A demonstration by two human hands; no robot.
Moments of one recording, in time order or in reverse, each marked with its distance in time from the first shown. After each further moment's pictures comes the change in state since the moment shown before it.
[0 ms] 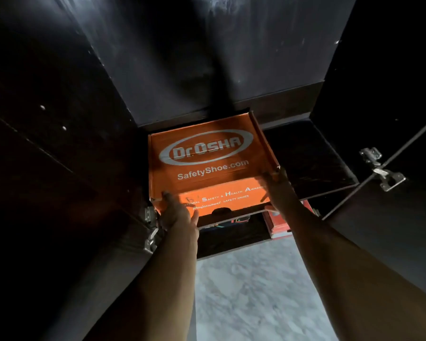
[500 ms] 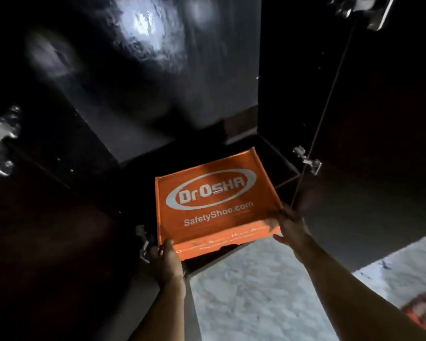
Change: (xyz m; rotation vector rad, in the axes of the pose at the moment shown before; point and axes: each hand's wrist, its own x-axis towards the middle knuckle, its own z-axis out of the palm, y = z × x) left_hand -0.011 -0.050 -0.104 0.423 -0.275 0.297; right_hand -0.170 0.018 -0.095 0.290 0.224 0.179
